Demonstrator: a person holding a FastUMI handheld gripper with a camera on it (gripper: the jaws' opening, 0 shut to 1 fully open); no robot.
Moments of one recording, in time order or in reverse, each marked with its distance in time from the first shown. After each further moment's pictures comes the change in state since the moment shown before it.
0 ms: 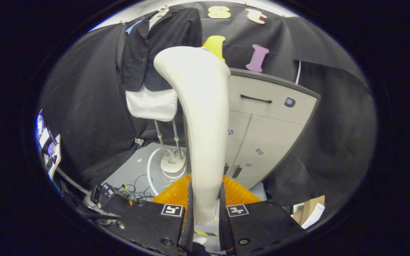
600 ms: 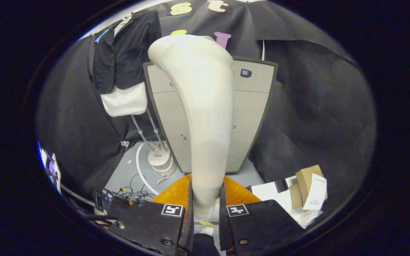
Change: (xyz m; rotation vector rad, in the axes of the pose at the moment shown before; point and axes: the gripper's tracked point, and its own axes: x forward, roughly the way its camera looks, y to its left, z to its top) arm -0.032 -0.049 -0.068 0.178 0.085 -0.125
